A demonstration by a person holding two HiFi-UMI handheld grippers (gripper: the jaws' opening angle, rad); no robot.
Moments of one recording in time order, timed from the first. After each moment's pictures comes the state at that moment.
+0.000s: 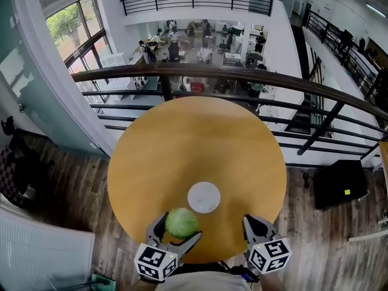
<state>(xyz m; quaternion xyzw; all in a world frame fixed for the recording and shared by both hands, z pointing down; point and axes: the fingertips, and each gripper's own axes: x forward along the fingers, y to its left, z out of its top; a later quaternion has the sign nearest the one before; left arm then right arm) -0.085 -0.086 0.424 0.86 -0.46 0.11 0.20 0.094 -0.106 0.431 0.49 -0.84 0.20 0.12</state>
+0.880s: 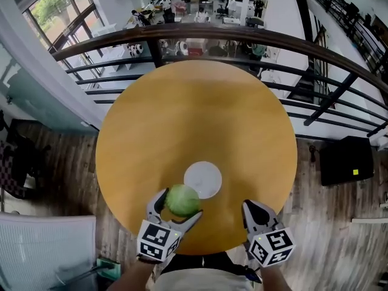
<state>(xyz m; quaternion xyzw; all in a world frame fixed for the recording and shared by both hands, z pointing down) -0.075 -0.151 0.513 0.86 -0.42 0.21 0.20 0.087 -0.144 0.489 0.49 -0.83 0.24 0.13</state>
